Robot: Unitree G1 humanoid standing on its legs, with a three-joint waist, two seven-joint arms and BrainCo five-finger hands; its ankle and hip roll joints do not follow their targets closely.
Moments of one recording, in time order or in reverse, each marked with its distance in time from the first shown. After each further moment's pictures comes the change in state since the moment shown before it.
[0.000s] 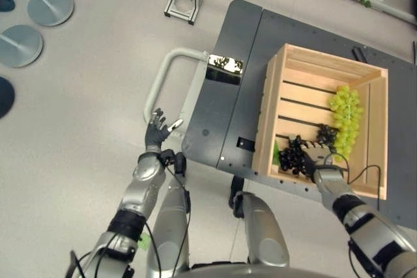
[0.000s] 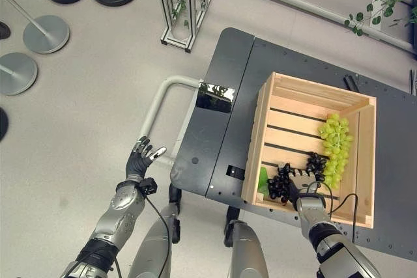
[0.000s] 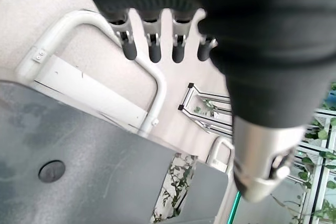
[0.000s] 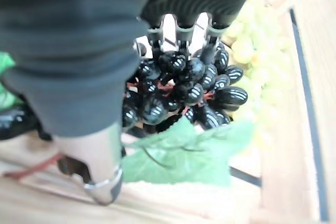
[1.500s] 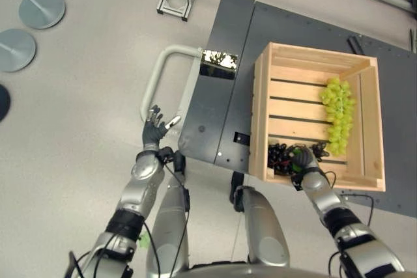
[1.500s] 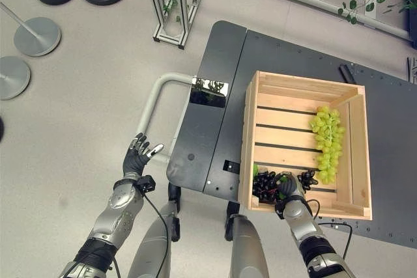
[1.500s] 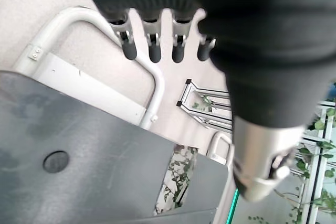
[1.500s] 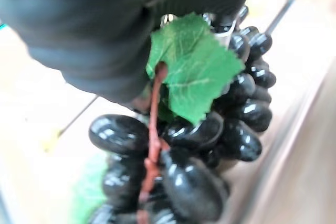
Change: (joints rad) left arm 0.031 0.005 0.010 -0.040 -0.001 -0.001 0.012; right arm 0.200 0.131 -0.360 -0.384 1.021 -0.201 -0.162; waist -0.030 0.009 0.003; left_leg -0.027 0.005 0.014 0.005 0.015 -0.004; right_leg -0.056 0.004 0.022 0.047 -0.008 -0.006
